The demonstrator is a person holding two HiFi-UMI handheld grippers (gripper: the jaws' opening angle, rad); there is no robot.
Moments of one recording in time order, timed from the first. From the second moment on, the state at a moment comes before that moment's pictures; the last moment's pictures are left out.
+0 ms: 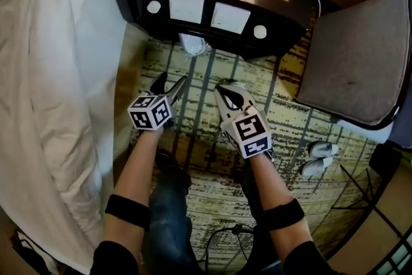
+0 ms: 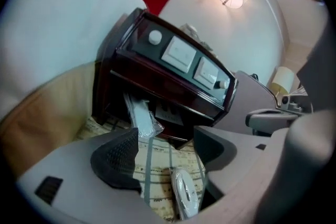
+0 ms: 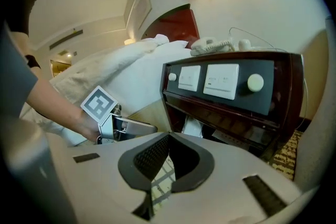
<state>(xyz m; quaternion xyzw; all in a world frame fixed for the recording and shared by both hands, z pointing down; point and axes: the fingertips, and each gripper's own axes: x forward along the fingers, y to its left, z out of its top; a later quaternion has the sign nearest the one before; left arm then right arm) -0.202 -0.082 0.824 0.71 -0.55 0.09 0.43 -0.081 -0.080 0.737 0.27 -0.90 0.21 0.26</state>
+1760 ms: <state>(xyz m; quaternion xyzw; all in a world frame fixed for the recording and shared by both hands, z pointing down) -0.179 -0.191 0.998 0.74 -0.39 -0.05 0.55 -0.097 -0.121 0.922 0.29 -0.90 0.23 0.23</state>
